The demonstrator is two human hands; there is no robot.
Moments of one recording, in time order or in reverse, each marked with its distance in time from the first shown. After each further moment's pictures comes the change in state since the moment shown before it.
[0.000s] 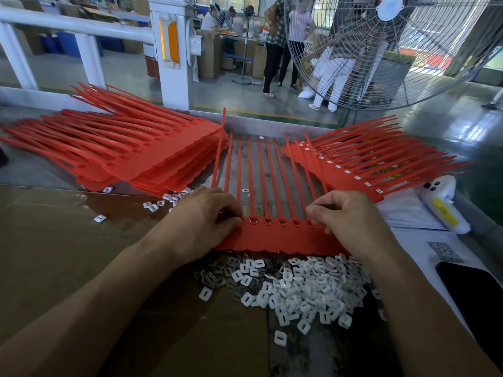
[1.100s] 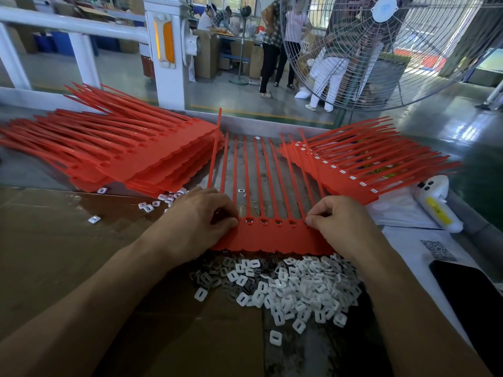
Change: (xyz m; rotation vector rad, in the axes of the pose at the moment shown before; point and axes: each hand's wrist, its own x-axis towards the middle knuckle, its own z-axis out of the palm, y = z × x) left_hand 0.000 -0.003 0.001 0.001 -0.004 -0.006; right_hand 0.003 0.000 0.005 -0.253 -0.001 0.075
